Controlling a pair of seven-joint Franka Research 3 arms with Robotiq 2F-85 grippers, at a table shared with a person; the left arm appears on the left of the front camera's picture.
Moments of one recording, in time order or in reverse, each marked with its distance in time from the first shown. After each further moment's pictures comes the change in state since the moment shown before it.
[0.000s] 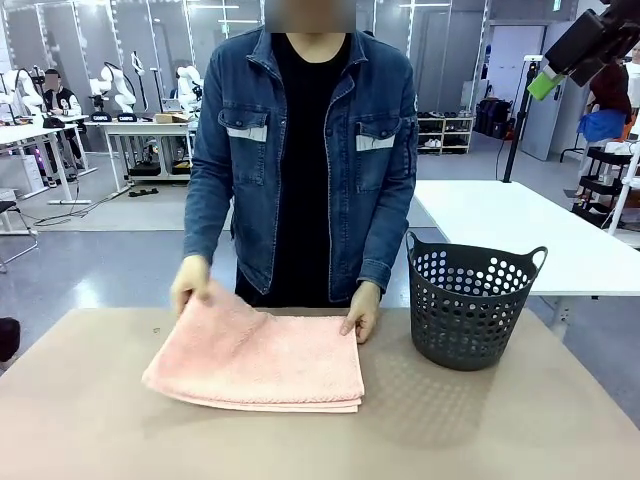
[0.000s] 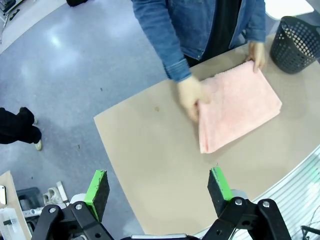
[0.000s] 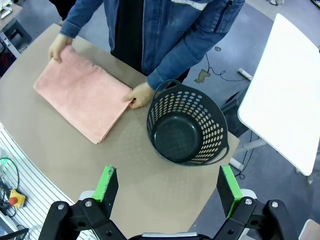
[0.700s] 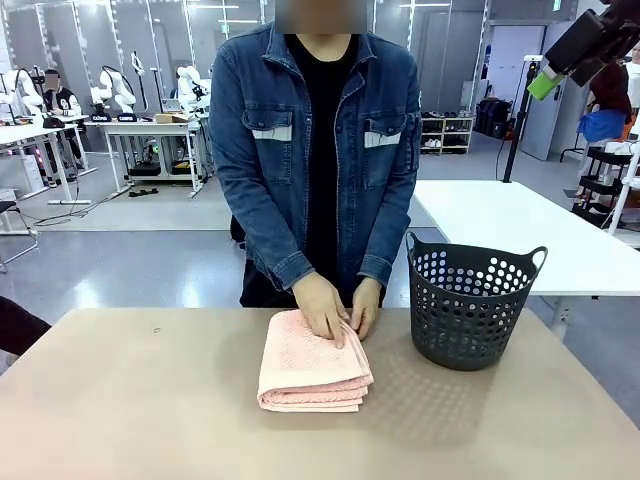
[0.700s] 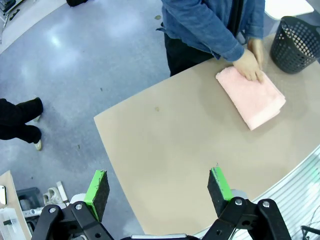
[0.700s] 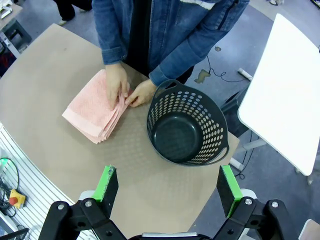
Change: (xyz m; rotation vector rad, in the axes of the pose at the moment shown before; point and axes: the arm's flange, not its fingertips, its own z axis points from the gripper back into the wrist) left arm 0.000 0.000 0.000 0.000 0.000 0.000; right arm 0.000 0.000 0.000 0.000 0.000 0.000
